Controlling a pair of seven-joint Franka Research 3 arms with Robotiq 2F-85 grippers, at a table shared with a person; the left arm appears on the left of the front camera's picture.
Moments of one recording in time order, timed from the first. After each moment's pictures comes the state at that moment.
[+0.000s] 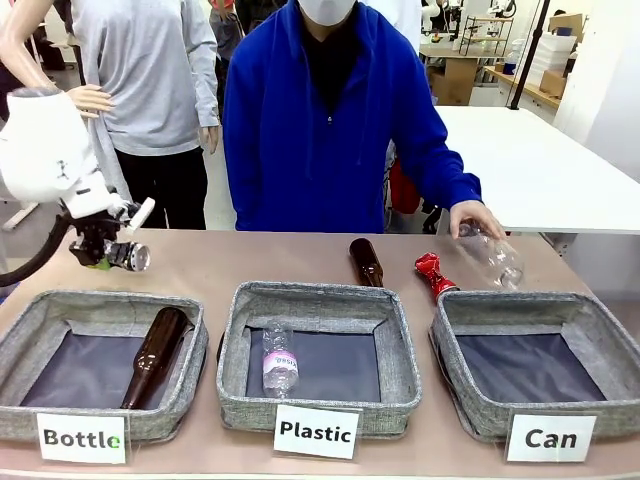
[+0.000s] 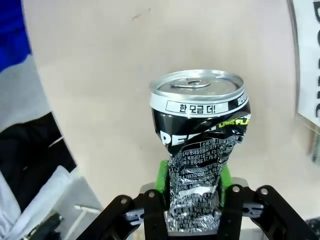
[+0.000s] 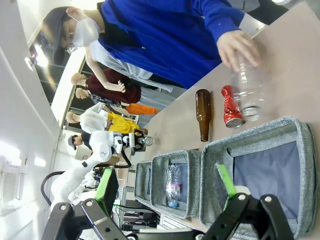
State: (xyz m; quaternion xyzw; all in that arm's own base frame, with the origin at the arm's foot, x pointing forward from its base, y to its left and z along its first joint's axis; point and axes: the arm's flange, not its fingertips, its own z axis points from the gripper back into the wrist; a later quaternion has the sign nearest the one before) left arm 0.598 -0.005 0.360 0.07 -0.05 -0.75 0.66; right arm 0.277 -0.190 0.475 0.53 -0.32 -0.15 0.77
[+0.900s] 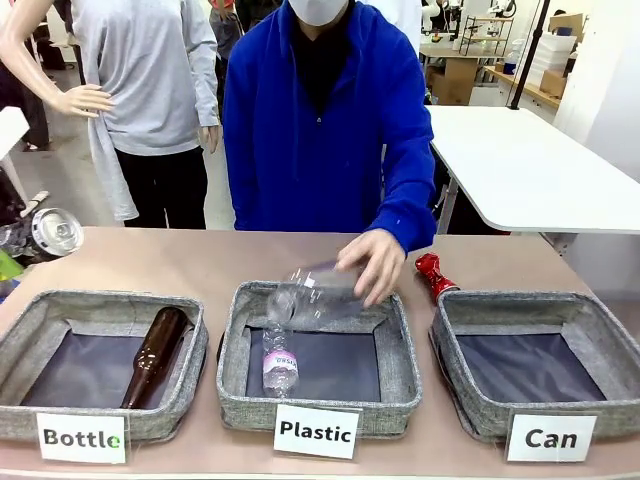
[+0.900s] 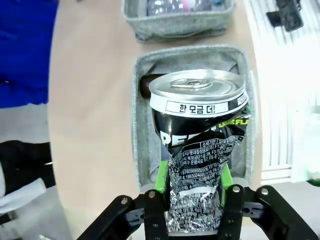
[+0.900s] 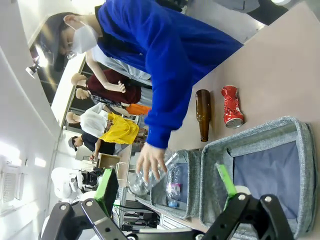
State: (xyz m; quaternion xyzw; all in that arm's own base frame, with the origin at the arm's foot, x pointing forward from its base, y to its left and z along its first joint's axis) left arm 0.345 0.005 0.539 -0.09 -0.17 -0.70 0.69; right arm 0.277 -0.190 0.475 0.53 -0.32 -0.15 0.77
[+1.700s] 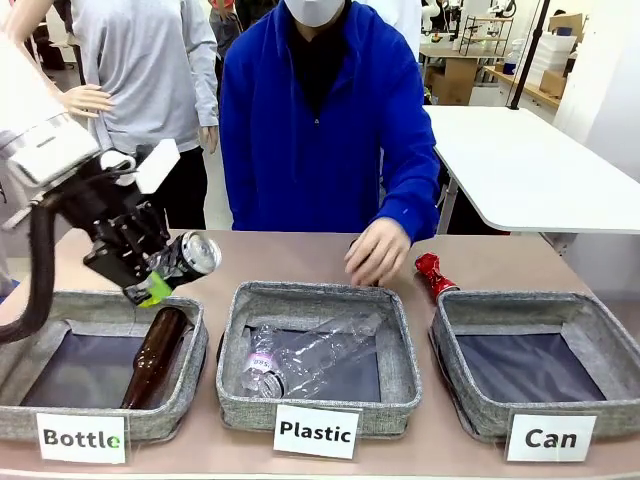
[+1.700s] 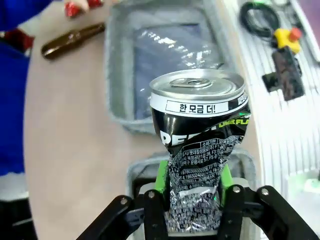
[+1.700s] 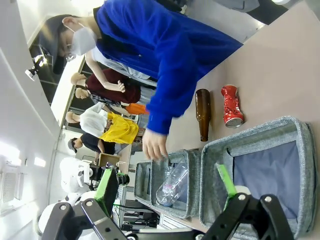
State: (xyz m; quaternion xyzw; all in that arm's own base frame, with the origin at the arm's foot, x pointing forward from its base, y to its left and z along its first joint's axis) left arm 0.386 -0.134 0.488 -0.20 -0.18 -0.70 0.66; right arm 0.277 -0.190 0.474 0.53 -0.32 -0.15 0.77
